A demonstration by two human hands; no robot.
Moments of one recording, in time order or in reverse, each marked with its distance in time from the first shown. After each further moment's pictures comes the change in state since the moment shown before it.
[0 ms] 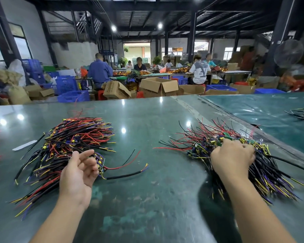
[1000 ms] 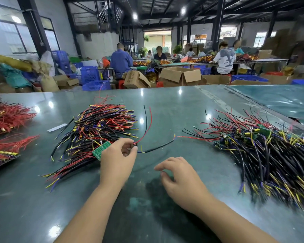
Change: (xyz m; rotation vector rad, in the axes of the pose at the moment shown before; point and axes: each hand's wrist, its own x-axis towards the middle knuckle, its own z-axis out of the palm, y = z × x) left_hand -0.011 -0.013 0.008 1.097 0.014 0.514; right_hand -0.115 -0.061 0.055 0.483 -0.521 -0.846
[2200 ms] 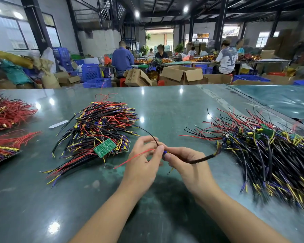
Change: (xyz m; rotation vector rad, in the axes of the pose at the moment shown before) left_hand -0.030 0.028 0.021 -0.501 -0.263 0.080; right_hand 0.010 -0.006 -0.010 0.943 0.222 0.243
